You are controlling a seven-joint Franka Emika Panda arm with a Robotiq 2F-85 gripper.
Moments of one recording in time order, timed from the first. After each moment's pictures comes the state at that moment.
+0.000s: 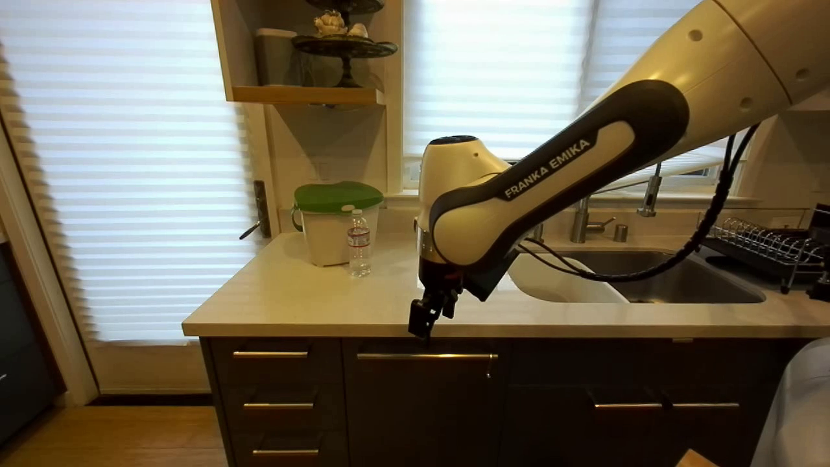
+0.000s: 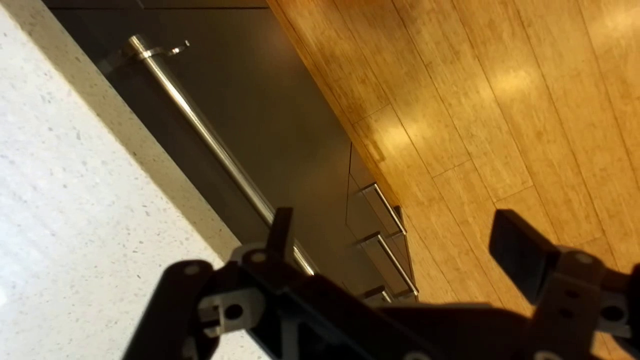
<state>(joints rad) 0.15 -0.26 0.16 -2.51 -0.08 2.38 -0.10</state>
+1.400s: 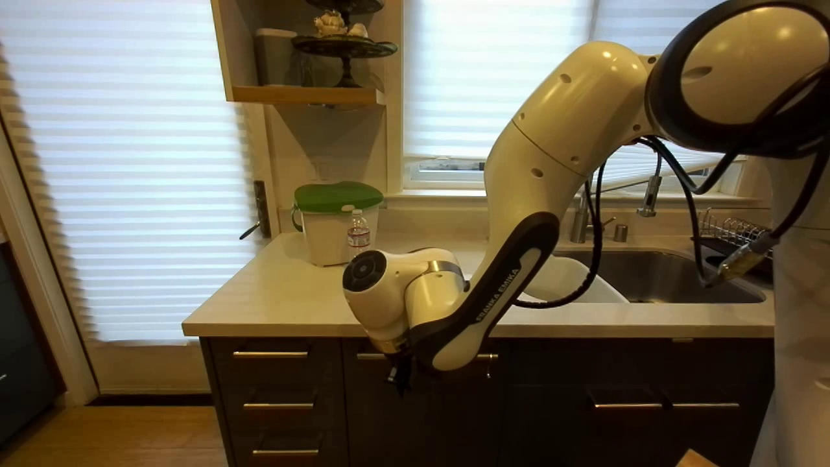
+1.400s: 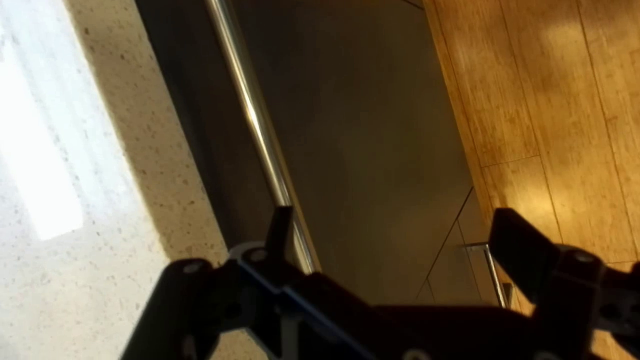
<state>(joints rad) 0.18 0.24 0.21 -2.29 -0.93 2.41 0.51</state>
